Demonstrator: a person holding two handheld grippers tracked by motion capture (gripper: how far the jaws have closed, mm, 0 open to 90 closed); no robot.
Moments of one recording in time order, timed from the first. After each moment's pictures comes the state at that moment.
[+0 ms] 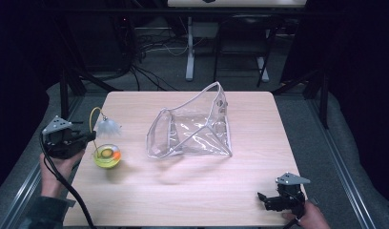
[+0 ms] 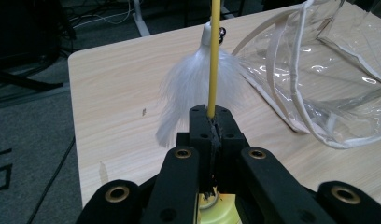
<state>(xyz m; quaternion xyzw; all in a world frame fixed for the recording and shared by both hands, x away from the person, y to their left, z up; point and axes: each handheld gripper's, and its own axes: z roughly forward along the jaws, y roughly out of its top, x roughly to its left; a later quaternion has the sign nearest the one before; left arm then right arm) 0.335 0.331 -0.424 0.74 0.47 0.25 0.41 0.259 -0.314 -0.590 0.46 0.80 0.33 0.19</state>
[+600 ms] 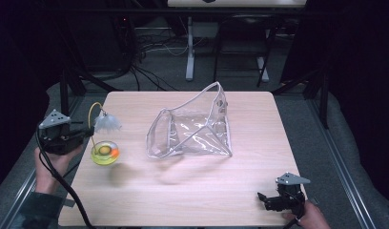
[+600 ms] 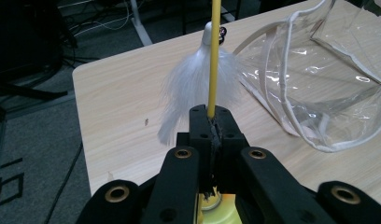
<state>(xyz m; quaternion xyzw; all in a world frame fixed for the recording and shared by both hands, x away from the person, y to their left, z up) 0.334 0.327 -0.401 0.76 0.45 0.25 0.40 0.259 -0.314 -0.590 0.46 0.80 0.33 0.19</state>
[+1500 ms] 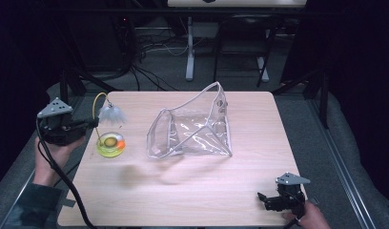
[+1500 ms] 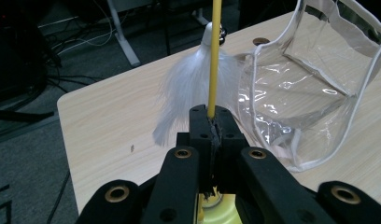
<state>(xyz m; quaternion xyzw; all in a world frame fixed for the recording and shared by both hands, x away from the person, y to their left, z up) 0.340 0.309 -0.367 0.77 0.42 0.25 0.42 0.259 -0.314 -0.590 0.46 0.80 0.33 0.19</state>
